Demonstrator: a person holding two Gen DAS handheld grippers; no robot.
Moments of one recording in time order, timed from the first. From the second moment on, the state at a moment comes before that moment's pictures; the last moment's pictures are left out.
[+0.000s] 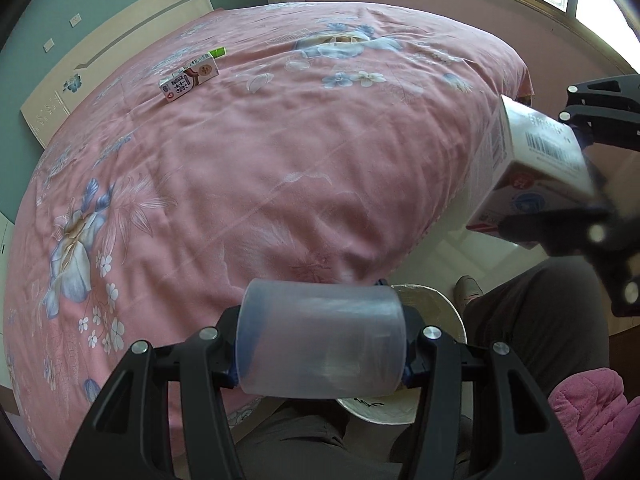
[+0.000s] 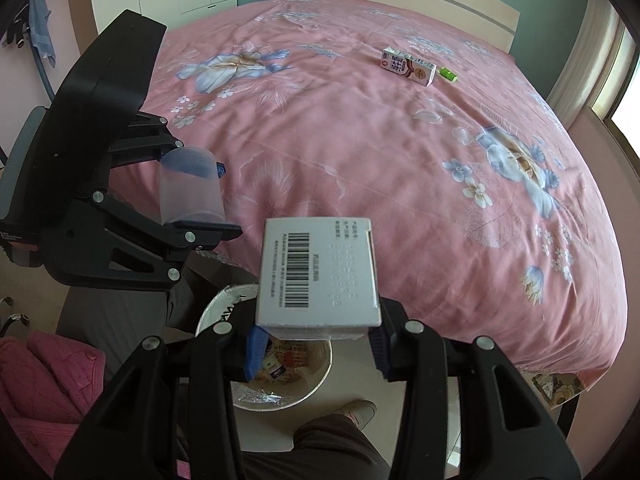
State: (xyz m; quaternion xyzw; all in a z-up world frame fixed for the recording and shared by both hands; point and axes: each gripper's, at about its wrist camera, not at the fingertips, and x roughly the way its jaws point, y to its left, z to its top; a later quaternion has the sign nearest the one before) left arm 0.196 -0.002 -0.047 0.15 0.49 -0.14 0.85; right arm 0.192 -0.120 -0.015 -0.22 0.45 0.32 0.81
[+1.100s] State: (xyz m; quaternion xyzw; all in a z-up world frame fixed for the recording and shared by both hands) left arm 0.179 -0.010 -0.198 0.11 0.60 -0.16 0.78; right arm 0.195 -0.121 -0.182 -0.17 0.58 0.31 0.73
